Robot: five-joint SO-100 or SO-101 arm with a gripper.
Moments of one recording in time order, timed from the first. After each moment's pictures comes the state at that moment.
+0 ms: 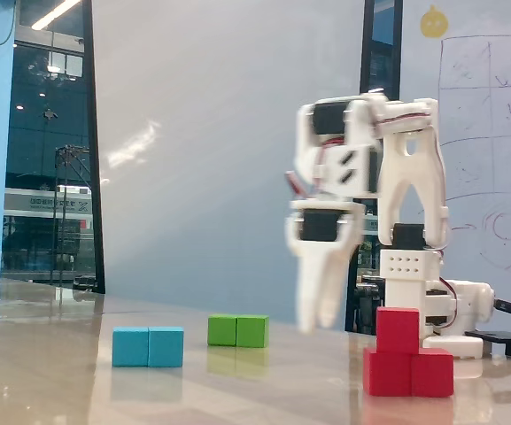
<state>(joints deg) -17.2 85.1 97.3 79.2 -16.7</state>
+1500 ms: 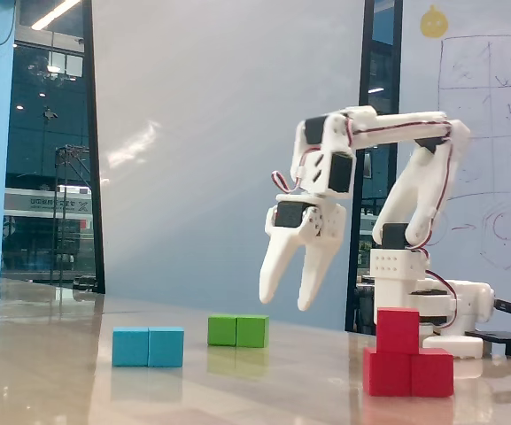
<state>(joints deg) 2.3 122.4 133.4 69.3 -17.1</state>
